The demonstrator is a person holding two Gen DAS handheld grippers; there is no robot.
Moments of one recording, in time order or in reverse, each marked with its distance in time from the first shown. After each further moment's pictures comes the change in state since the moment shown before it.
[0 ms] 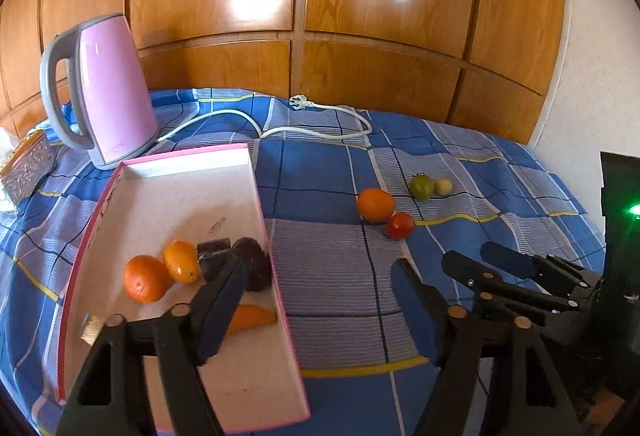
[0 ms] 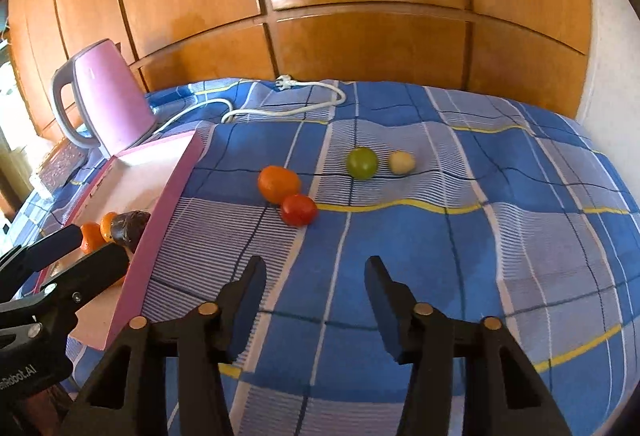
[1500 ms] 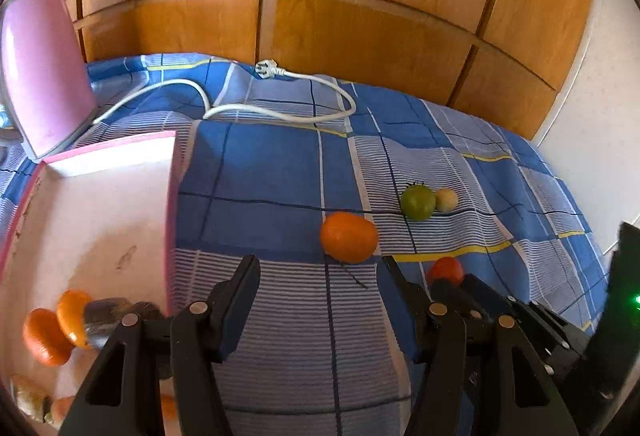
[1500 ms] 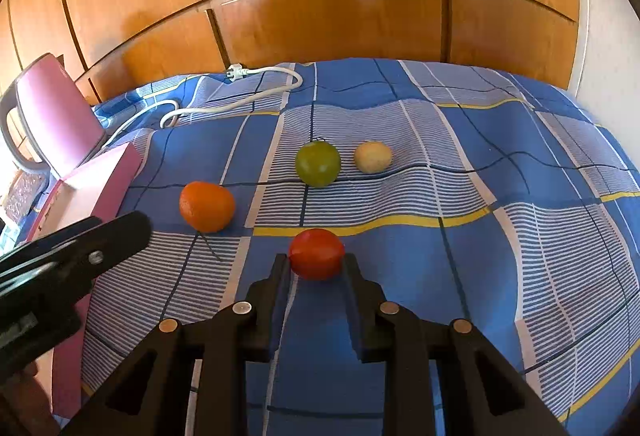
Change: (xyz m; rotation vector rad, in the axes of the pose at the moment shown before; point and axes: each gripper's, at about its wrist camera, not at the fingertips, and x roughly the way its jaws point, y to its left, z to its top) left arm 0.099 -0.029 0.043 -0.049 0.137 -0.065; right arm 0.055 -0.037 0.011 0.112 0.033 -0.065
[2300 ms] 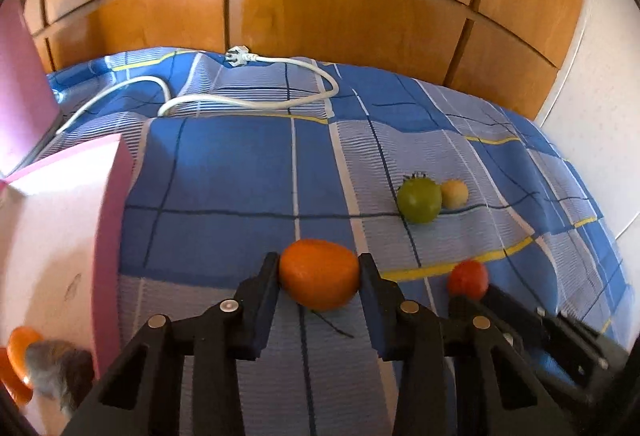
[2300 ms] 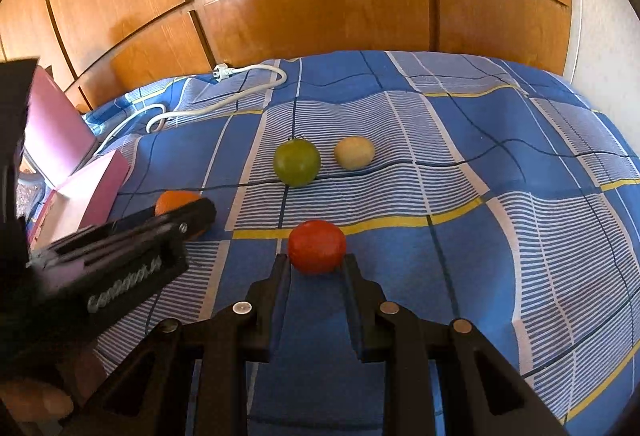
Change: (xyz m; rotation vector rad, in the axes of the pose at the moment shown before) left arm 0.042 -0.016 0.002 0.055 0.018 -0.007; right arm 0.005 -0.011 0.003 0.040 0.016 0.004
